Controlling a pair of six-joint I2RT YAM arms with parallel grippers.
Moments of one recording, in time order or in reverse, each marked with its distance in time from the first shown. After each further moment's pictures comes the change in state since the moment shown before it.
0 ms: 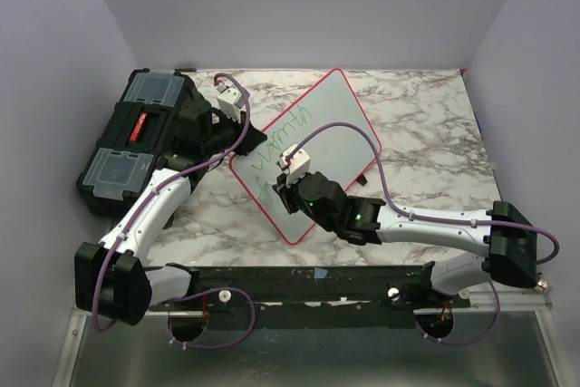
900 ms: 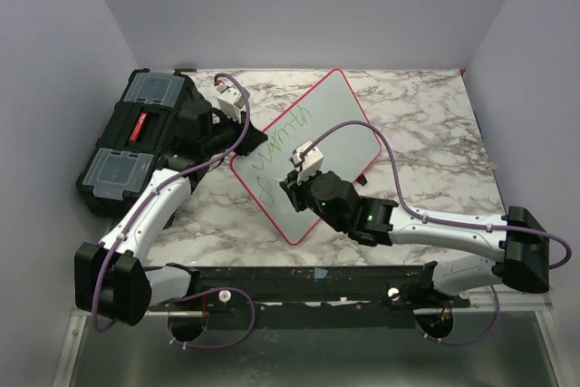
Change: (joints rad) left arm 0.000 0.000 0.000 0.000 0.000 -0.009; right arm -0.003 -0.084 -0.039 -0.005 0.026 0.041
